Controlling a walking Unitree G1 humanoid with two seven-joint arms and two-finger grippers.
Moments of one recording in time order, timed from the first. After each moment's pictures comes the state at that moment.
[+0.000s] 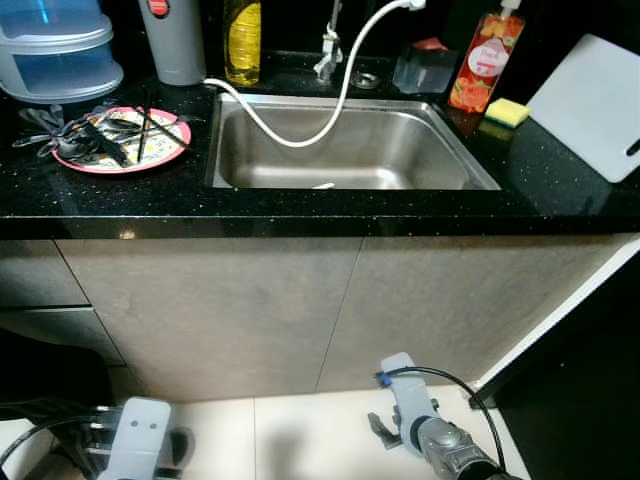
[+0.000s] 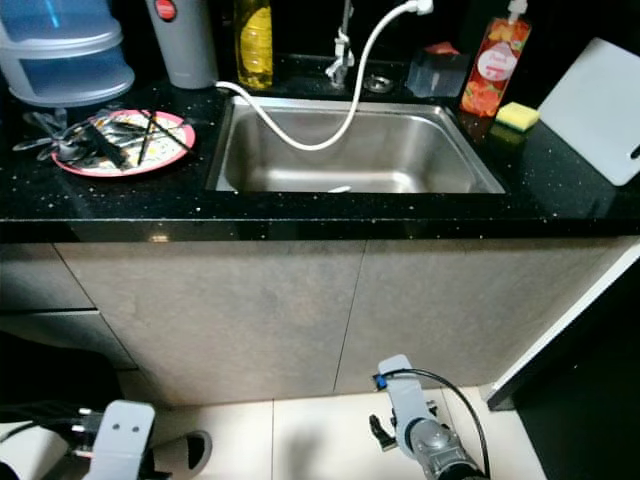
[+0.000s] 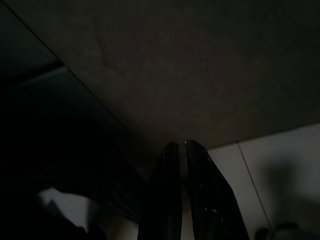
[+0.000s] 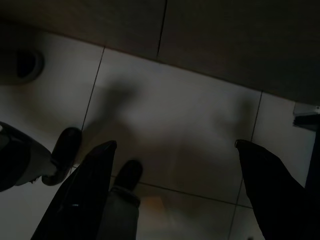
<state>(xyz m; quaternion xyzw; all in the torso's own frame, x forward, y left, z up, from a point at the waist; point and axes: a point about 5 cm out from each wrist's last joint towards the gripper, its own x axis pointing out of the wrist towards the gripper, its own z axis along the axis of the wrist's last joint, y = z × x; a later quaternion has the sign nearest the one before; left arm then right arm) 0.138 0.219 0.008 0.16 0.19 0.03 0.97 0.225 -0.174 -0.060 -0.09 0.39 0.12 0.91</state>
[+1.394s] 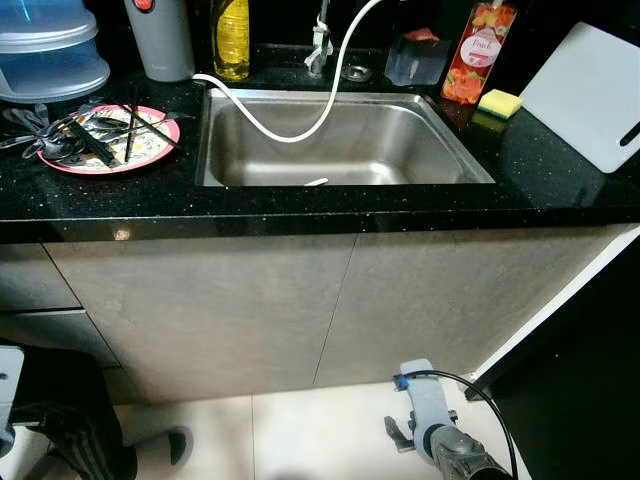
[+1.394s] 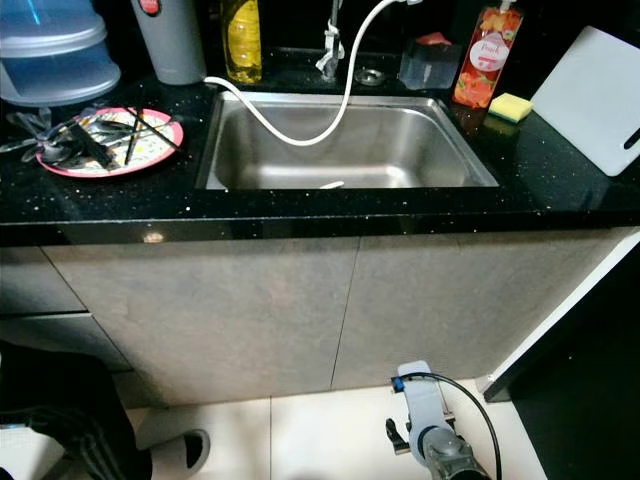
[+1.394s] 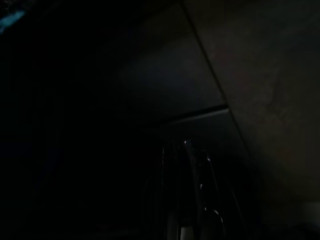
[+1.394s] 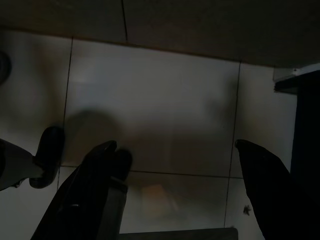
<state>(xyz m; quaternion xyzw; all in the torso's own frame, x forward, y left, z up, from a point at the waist) 0.145 0.342 0.088 0.25 0.12 0.18 0.94 0.213 -0.193 -0.066 -0.08 0.42 0.05 0.90</state>
